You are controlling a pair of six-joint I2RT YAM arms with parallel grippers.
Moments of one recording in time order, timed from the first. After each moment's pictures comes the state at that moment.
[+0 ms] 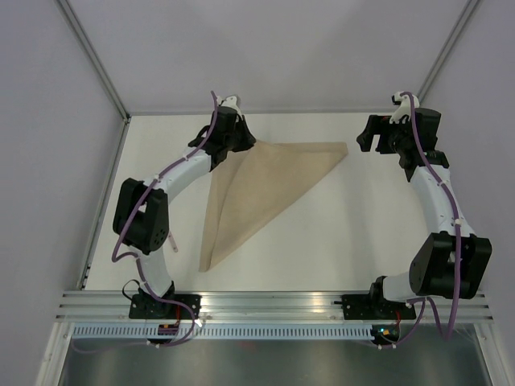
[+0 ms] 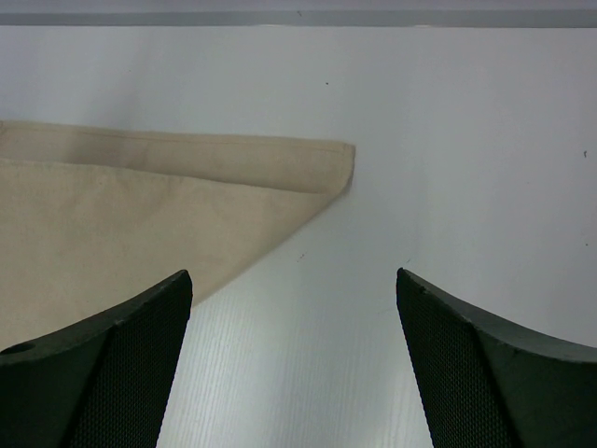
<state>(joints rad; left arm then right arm) -0.45 1.85 1.47 -0.12 0.01 -0.51 -0.14 1.42 1.21 -0.27 -0.35 0.02</state>
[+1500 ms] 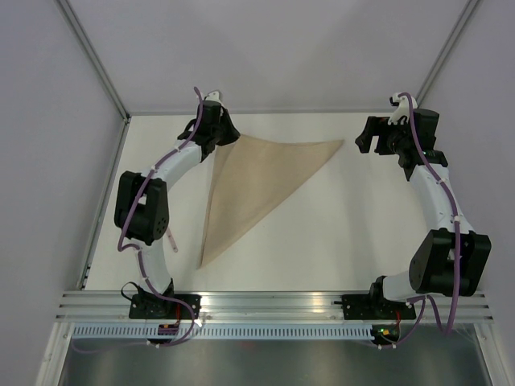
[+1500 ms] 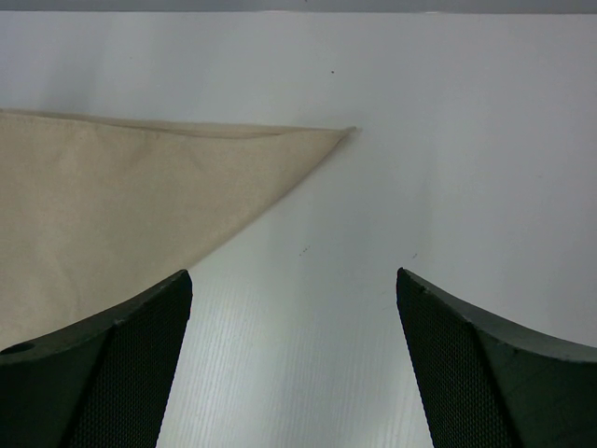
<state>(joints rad) -0.33 1.93 1.53 -0.13 0.03 -0.51 -0.14 1.44 1.21 -0.28 -0.36 0.01</state>
